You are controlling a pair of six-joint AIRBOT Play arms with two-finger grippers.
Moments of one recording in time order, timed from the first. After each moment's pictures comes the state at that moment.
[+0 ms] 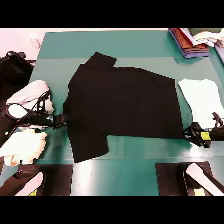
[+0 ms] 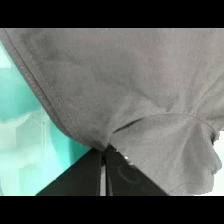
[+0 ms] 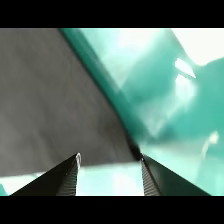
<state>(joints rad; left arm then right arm) 0.02 -0.92 0.59 1.00 -1.04 -1.43 -0.79 -1.00 0.48 -1.07 1.31 1.38</state>
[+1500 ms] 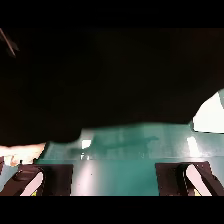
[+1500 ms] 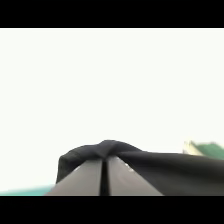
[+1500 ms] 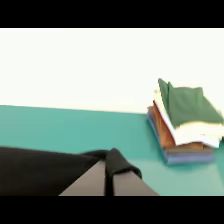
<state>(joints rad) 0.02 -0.78 2.04 1.25 -1.09 -1.54 -0.58 -0.82 2.05 -0.99 1.46 1.45</state>
